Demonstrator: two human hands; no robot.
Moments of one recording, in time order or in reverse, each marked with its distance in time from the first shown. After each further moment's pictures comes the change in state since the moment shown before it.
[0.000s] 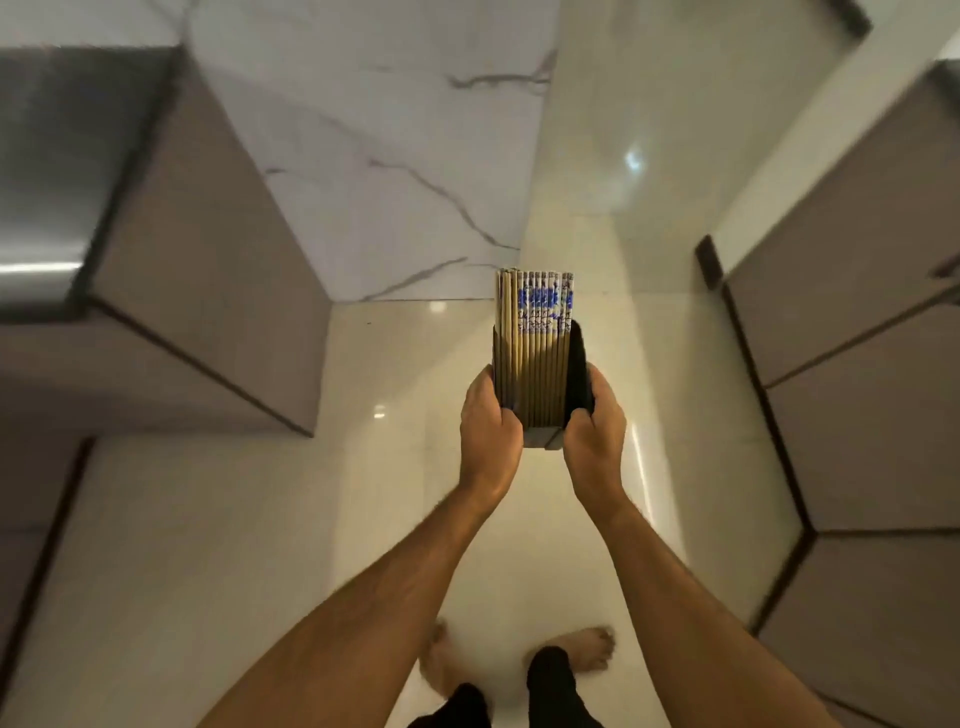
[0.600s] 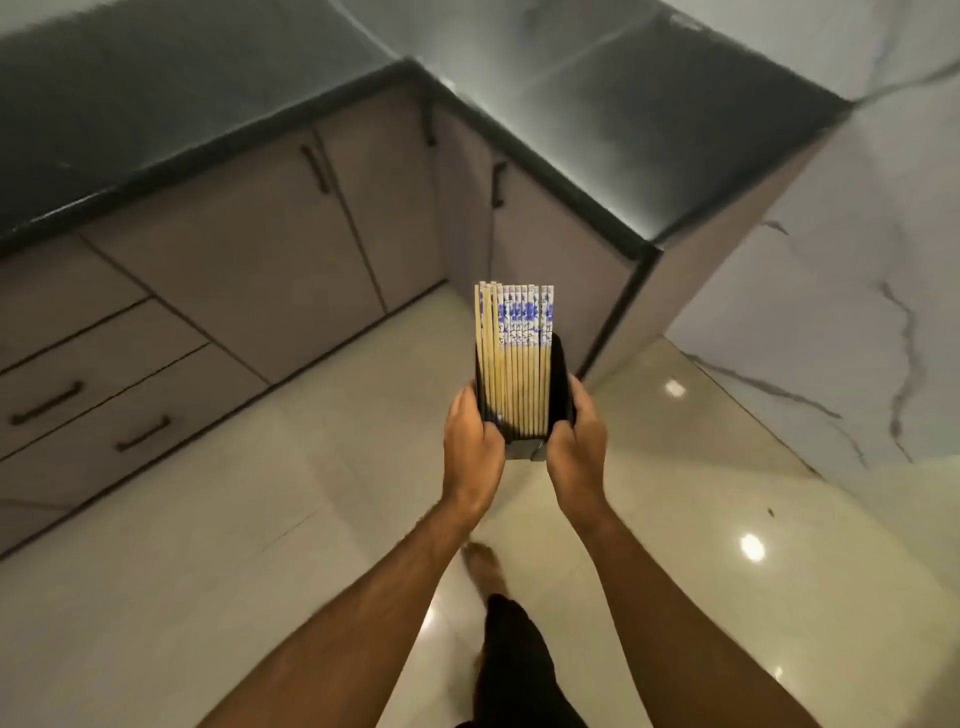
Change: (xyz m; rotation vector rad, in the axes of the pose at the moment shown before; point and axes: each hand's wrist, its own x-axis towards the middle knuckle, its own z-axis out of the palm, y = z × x) left_hand -0.145 -0.189 -0.411 -0.150 0.940 -0.321; right_hand -0.274 -0.053 0.395 -0.091 -0.996 -0.135
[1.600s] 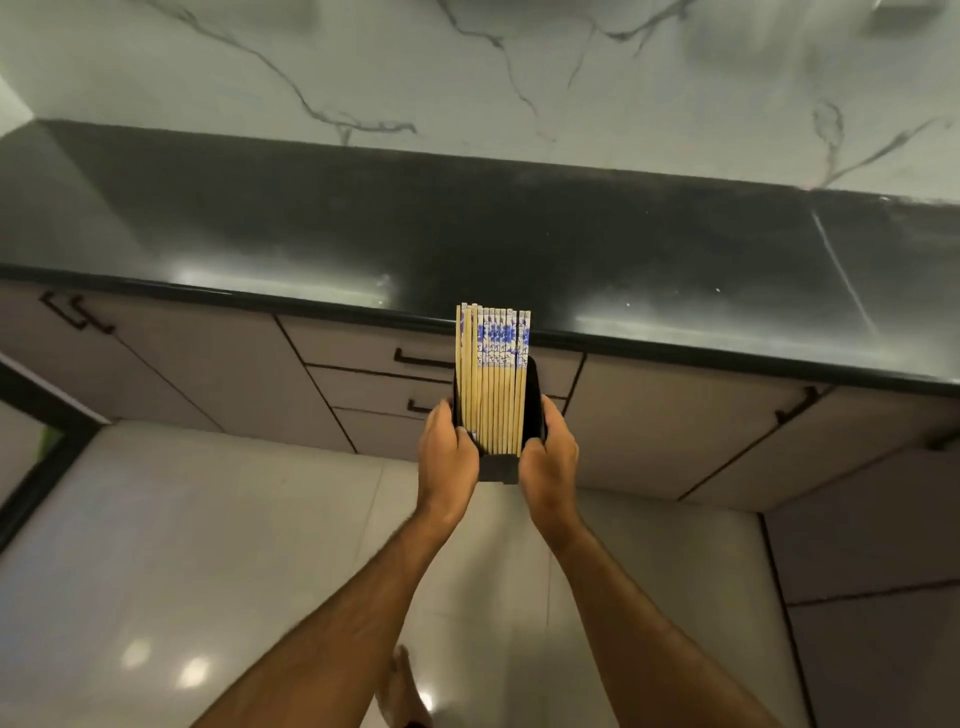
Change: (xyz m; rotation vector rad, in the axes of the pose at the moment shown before) left_hand 0.126 -0.139 -0.578 -0.055 0.849 -0.255; right_hand -0.105 -0.158 0.614 0.060 -0.861 -0.233
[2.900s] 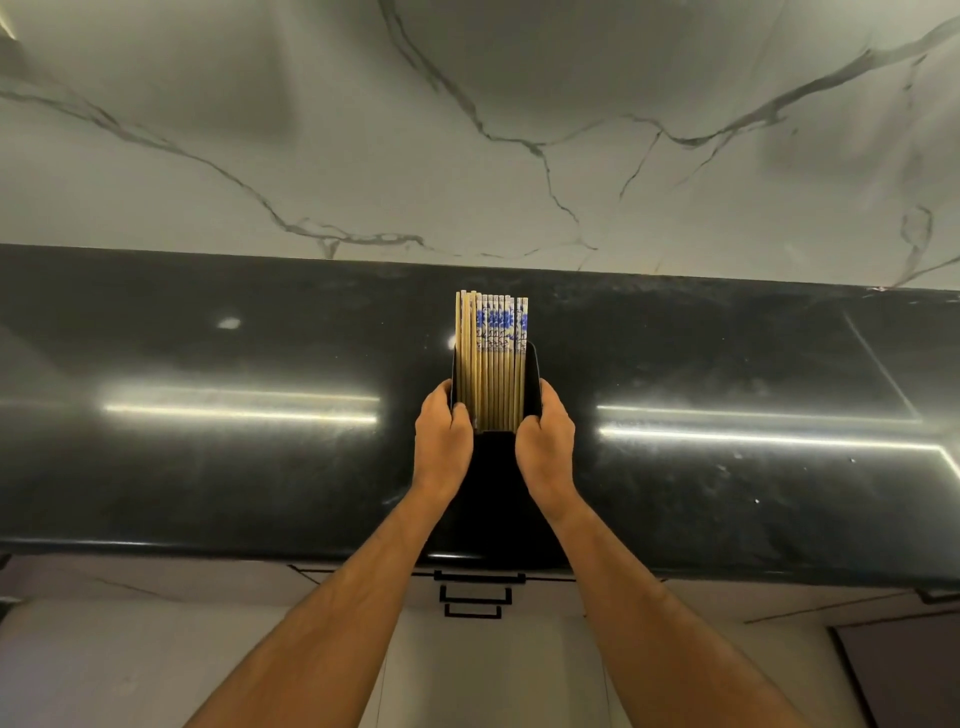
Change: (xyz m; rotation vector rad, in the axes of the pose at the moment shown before) left_hand 0.435 0.041 -0.030 -0.086 -0.117 0.031; right_hand 0.360 -0.044 0.215 -0.196 0.132 0.011
